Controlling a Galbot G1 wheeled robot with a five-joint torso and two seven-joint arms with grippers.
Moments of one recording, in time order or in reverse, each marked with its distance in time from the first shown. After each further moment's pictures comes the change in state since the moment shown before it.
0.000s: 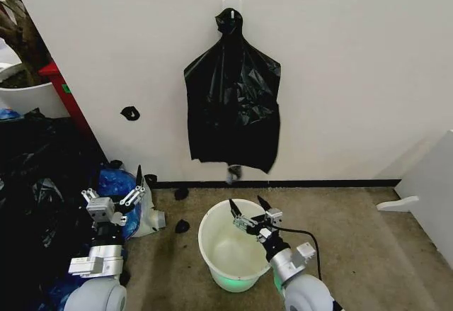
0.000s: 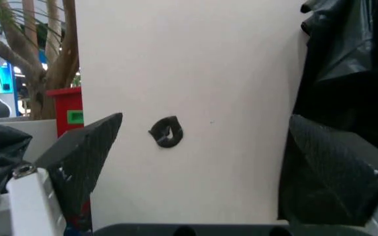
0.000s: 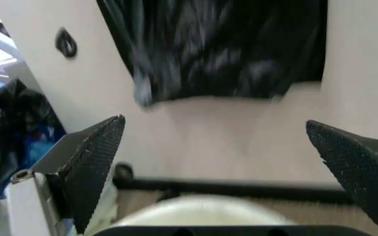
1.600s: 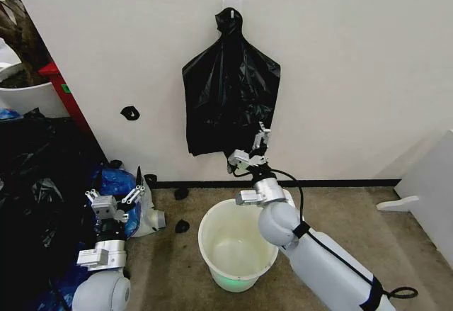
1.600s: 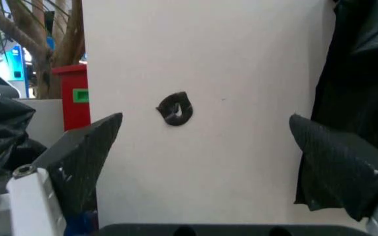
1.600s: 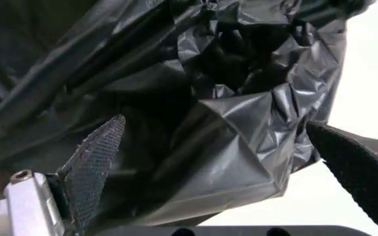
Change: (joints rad) left arm -0.070 -0.035 0.005 0.102 0.018 0.004 -0.004; right arm 0.592 0.032 -0.316 -0.101 -1.176 -0.770 0.129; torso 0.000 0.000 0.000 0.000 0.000
